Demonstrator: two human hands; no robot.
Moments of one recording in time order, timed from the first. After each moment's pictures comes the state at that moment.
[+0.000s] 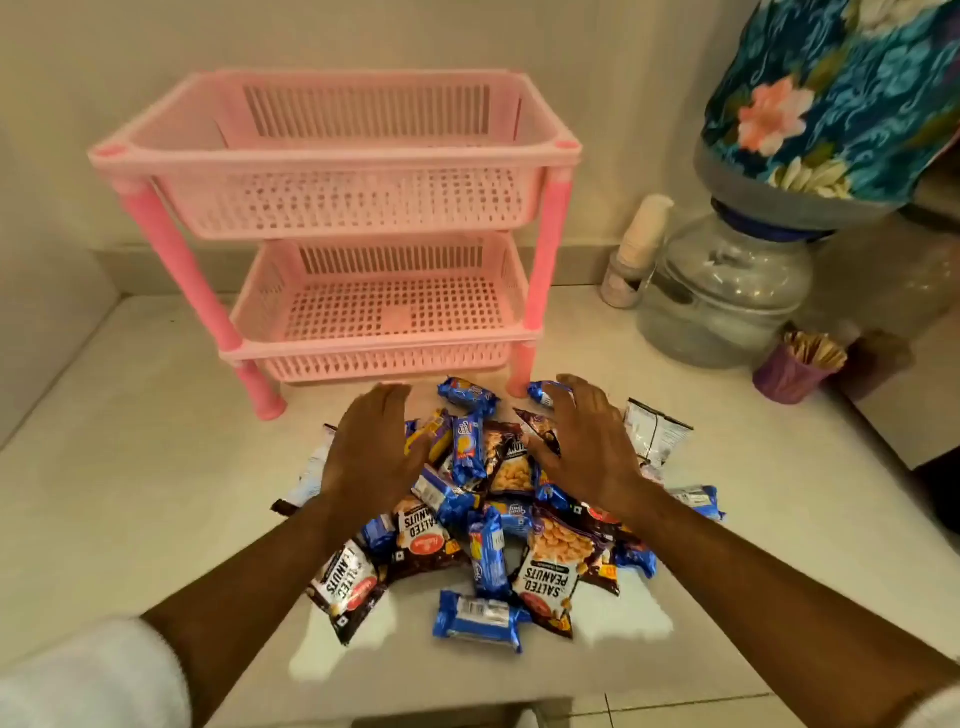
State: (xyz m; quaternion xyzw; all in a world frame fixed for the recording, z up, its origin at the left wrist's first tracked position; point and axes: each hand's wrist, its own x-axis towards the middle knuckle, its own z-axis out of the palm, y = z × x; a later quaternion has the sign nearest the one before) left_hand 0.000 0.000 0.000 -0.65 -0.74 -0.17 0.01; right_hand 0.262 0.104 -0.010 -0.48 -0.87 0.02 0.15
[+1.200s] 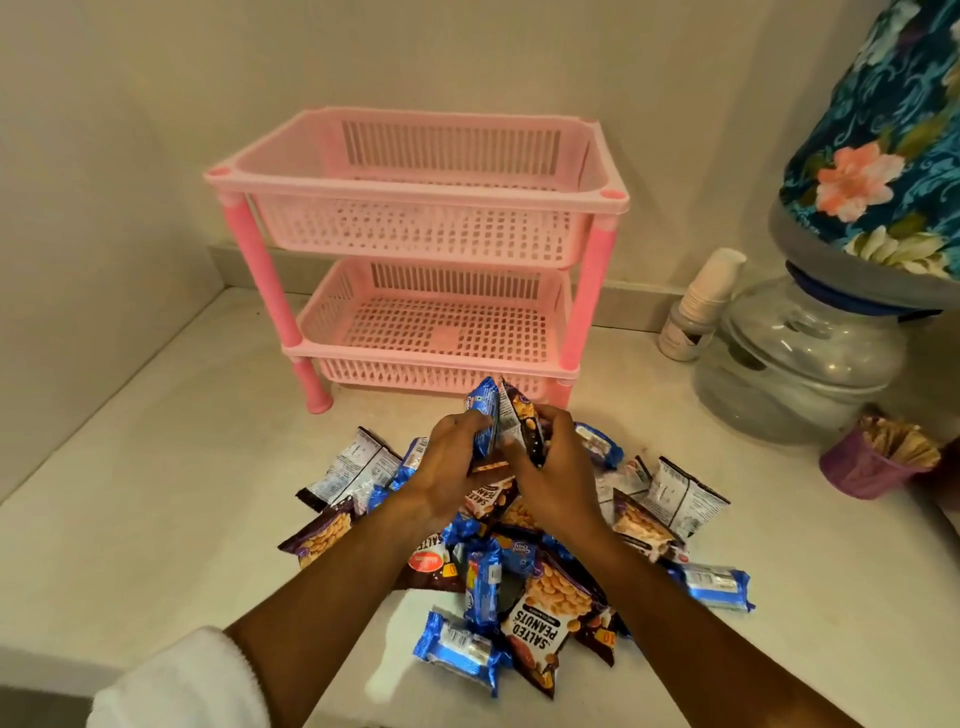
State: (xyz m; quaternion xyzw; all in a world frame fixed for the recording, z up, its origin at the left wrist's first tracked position) left_hand 0.087 0.027 0.047 -0.19 -0.57 -0.60 -0.52; right_hand 0.214 0.082 0.023 -0.42 -0.73 0.41 0.34
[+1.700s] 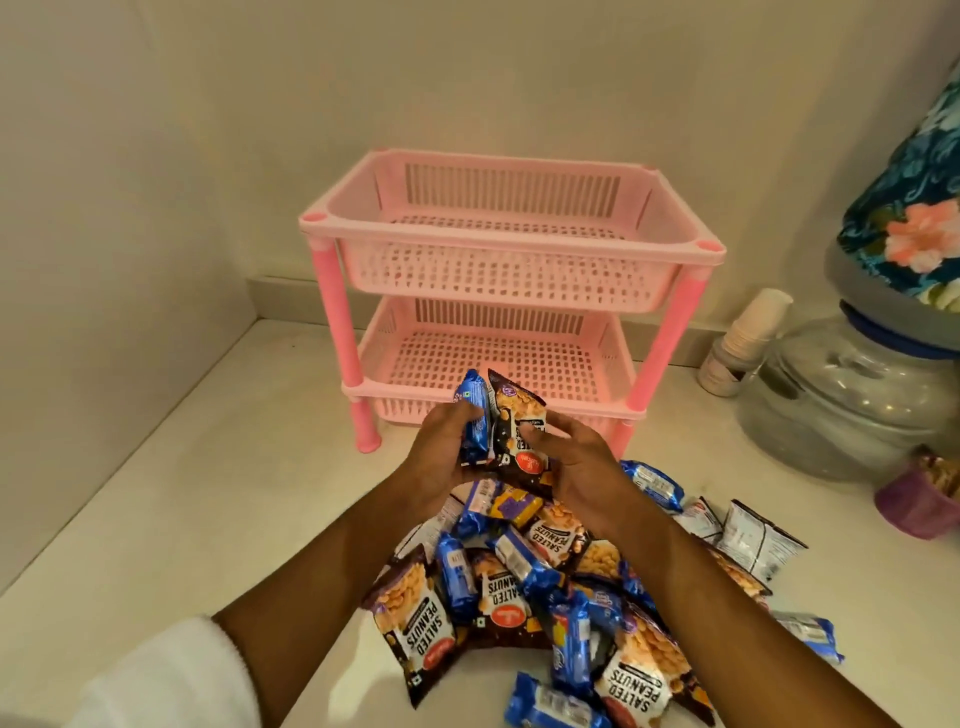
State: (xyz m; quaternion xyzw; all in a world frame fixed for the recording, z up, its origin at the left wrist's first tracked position) left_hand -0.037 0.021 0.068 -0.18 -0.56 -0.61 -0.53; right_hand 0.121 0.095 0.061 -0.39 -0.43 0.76 0.28
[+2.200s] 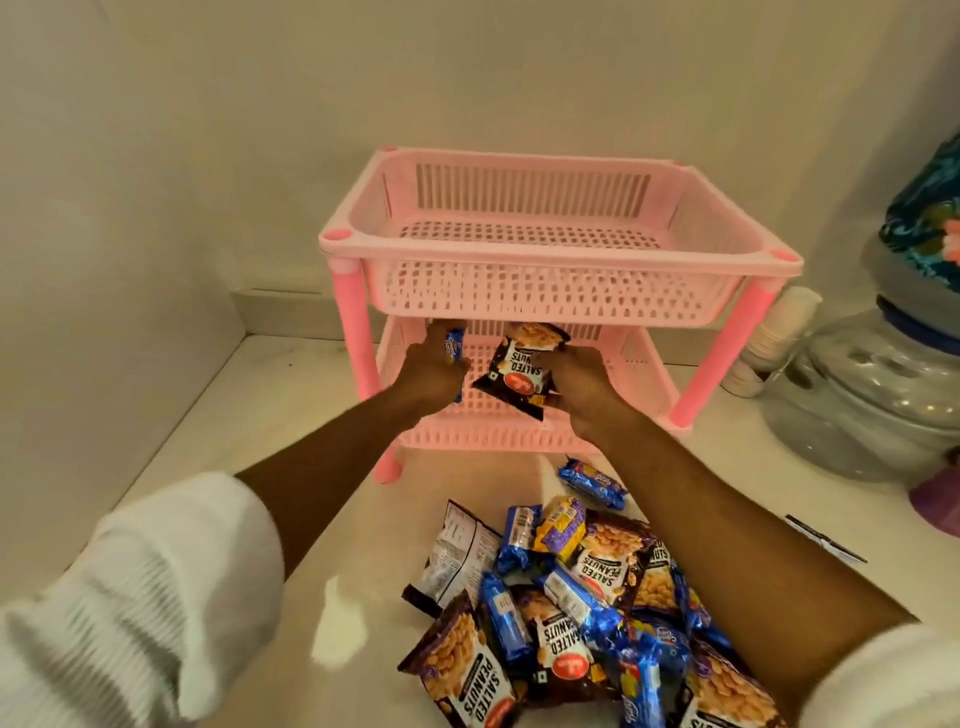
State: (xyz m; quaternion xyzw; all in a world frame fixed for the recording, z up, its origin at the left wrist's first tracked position) left_hand -0.164 0.105 0.094 -0.45 -0.74 -0.41 -0.27; right_hand 0.006 0.183 0.090 -0.49 -0.49 0.62 0.35
